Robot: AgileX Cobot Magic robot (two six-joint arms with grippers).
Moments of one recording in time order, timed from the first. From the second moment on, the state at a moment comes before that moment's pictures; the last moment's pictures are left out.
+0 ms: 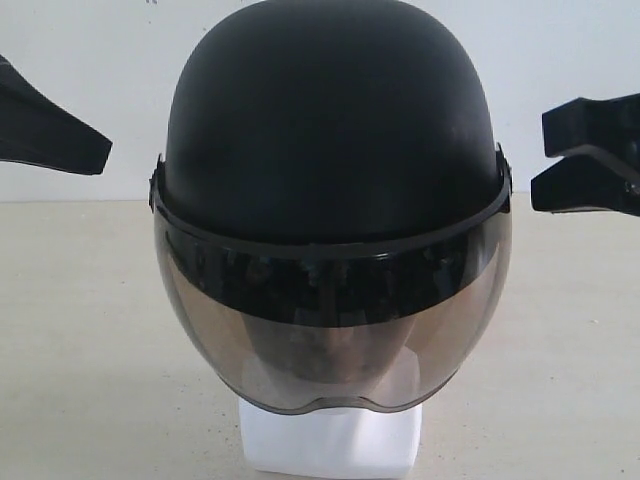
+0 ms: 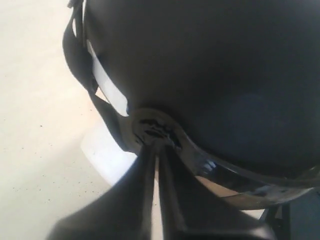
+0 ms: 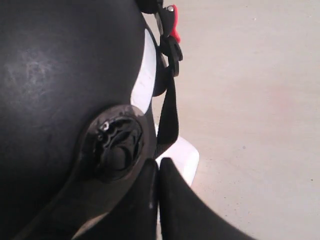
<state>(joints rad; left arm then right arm) 0.03 1.20 -1.18 -0.80 1.14 0.69 0.28 1.02 -0.94 0.44 0.74 -0.11</state>
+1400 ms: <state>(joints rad) 0.03 1.20 -1.07 -0.79 1.00 0.67 0.28 1.04 -0.94 0.59 0.66 -0.26</state>
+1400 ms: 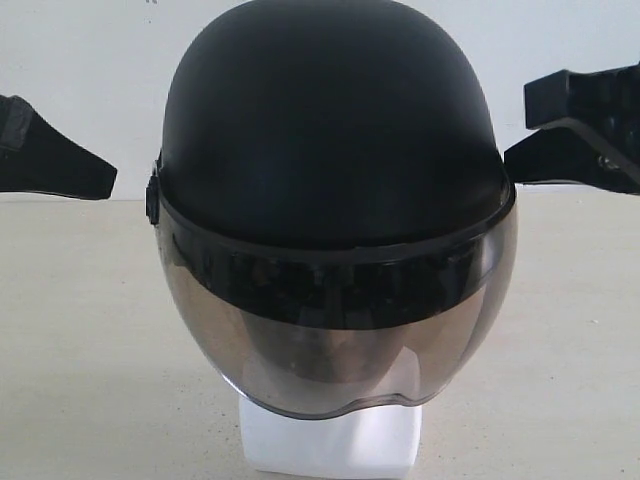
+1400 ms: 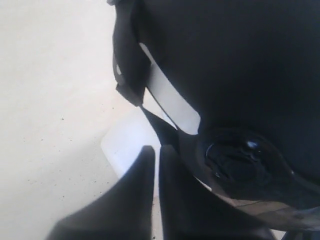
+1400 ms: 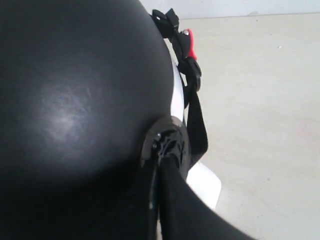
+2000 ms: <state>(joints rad) 0.03 1.20 -1.07 -0.89 1.01 0.69 0.28 0.95 -0.94 0.44 0.68 -0.11</state>
